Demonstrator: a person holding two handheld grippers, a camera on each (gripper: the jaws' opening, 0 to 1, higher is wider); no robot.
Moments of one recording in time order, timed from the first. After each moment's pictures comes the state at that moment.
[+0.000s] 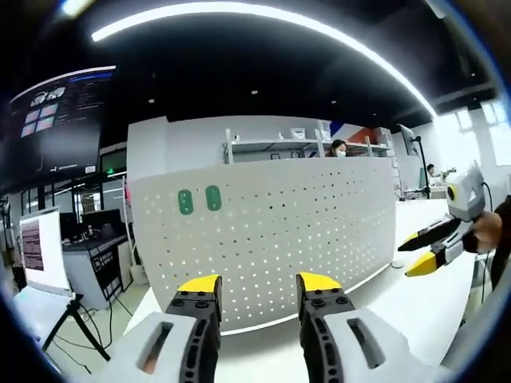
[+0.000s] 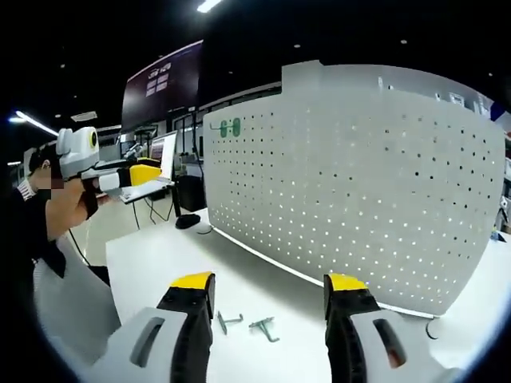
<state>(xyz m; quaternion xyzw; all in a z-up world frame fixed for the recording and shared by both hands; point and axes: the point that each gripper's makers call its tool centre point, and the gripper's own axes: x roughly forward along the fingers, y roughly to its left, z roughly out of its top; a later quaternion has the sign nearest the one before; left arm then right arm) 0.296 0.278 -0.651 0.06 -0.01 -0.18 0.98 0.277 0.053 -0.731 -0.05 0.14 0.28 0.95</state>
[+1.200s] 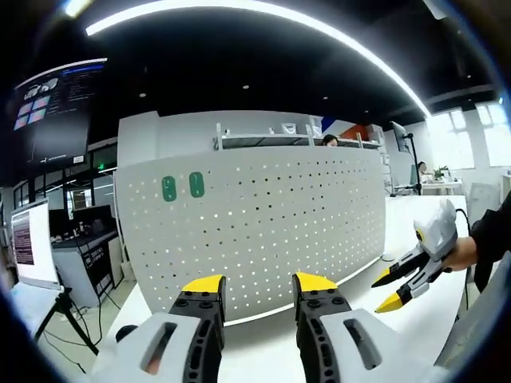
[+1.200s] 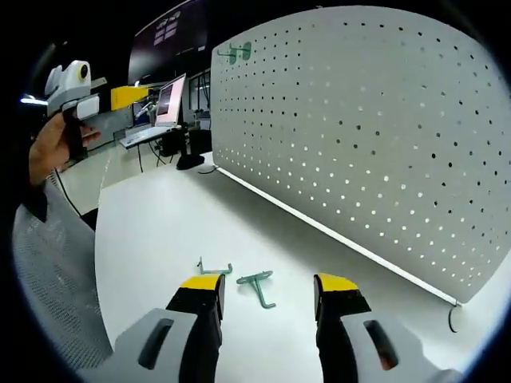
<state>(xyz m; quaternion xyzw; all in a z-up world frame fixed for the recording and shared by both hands) 0.296 0.262 -0.675 0.06 0.01 -0.21 0.98 0.298 0.059 -0.838 -0.11 0.25 0.32 0.91</state>
